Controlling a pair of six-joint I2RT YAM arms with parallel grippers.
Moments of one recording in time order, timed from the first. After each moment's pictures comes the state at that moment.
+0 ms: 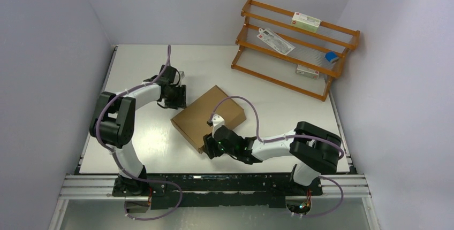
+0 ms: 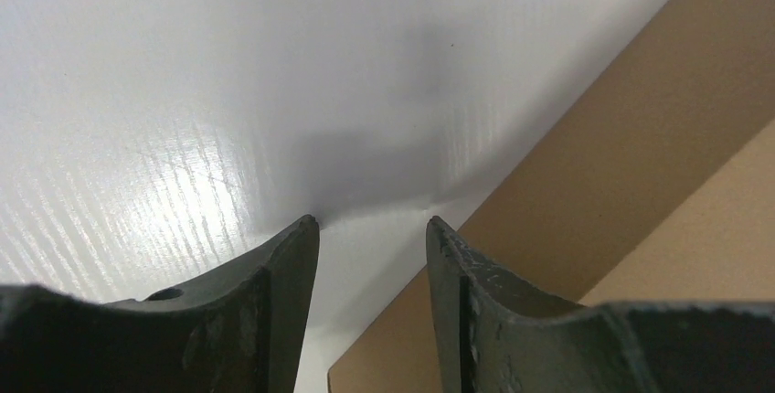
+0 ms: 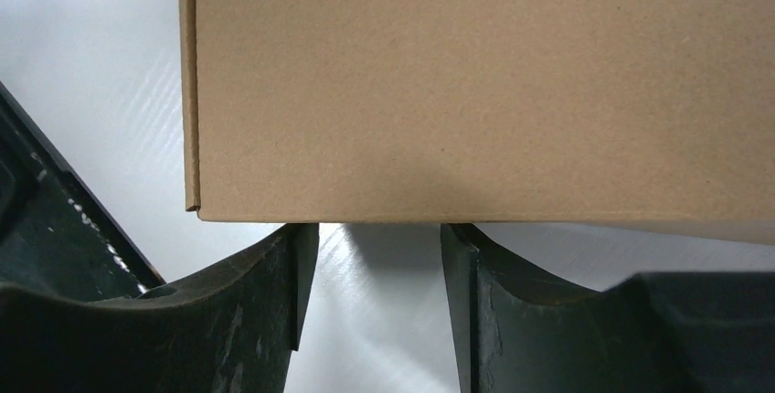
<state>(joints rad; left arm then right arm) -0.28 1.81 1.09 -0.45 0.14 -0.21 1.16 1.61 0.59 0.38 0.17 0.45</state>
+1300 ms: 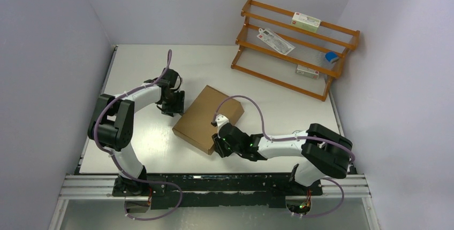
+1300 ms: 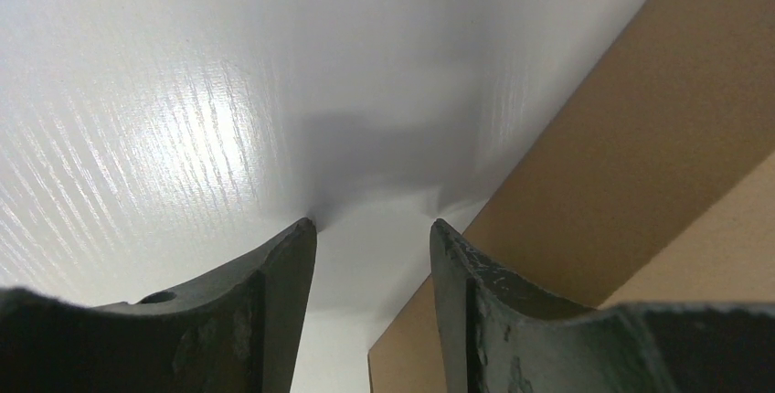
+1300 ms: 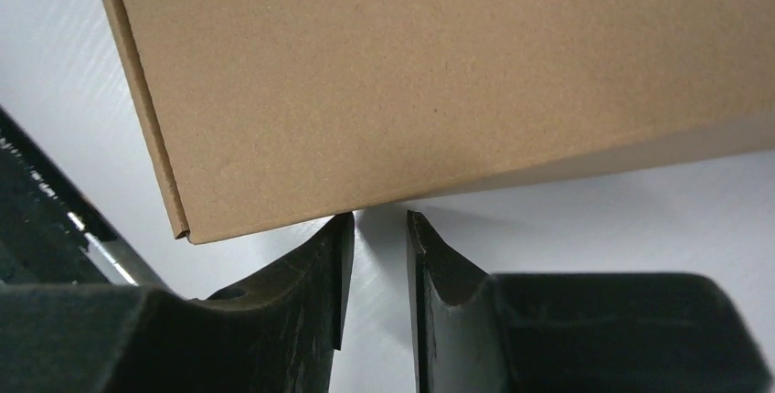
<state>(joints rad) -0.30 1.76 1.06 -0.55 0.05 -0.28 1.12 1.50 0.58 0.16 0.12 0.39</state>
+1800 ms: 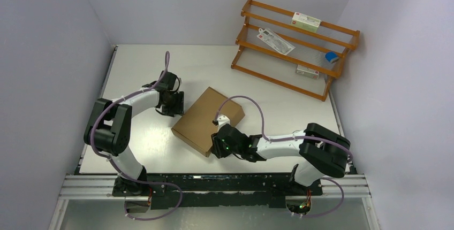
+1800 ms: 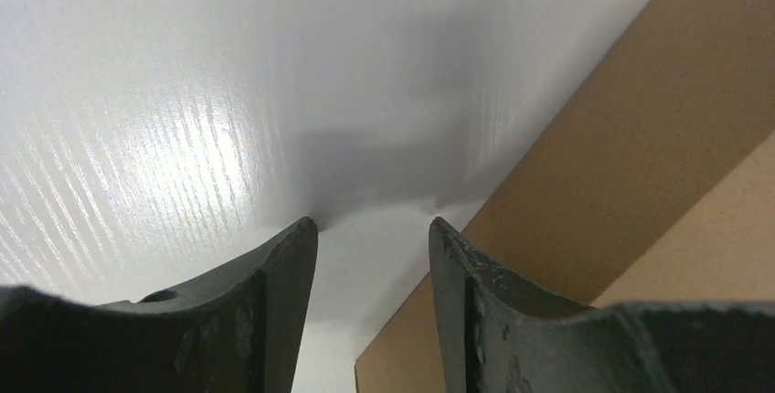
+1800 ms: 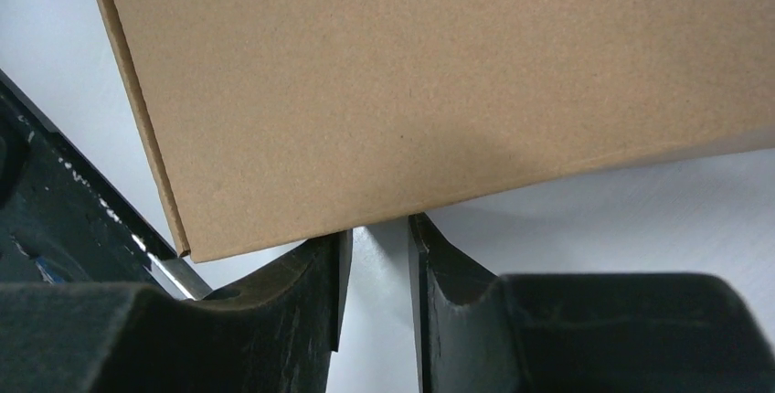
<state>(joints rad) -0.31 1.71 0.99 -0.49 0.07 -0.29 1.13 1.52 0.57 0.20 0.10 0.53</state>
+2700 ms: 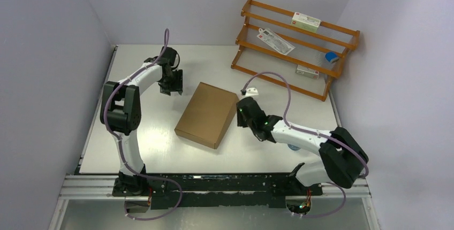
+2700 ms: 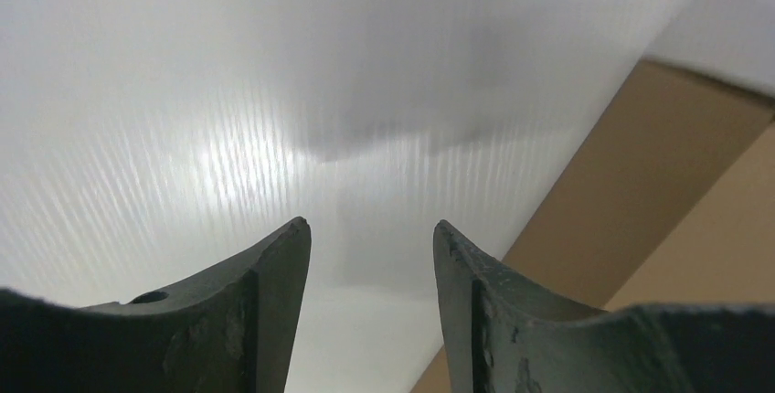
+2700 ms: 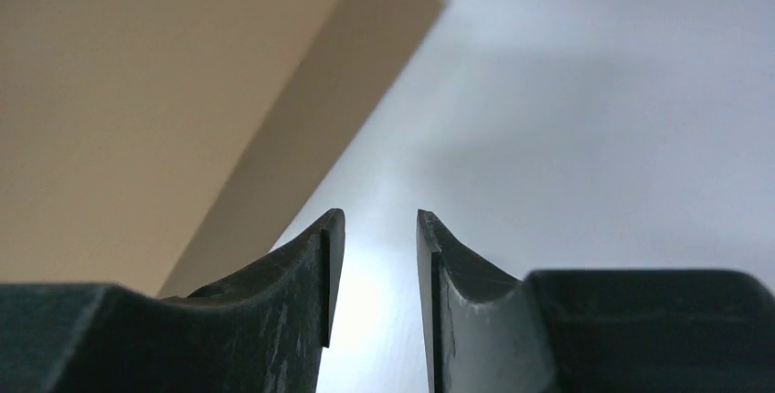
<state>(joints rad) -0.24 1.95 1.45 -0.69 -0.02 -0.26 0.83 1.35 0.67 -0.05 0.37 0.44</state>
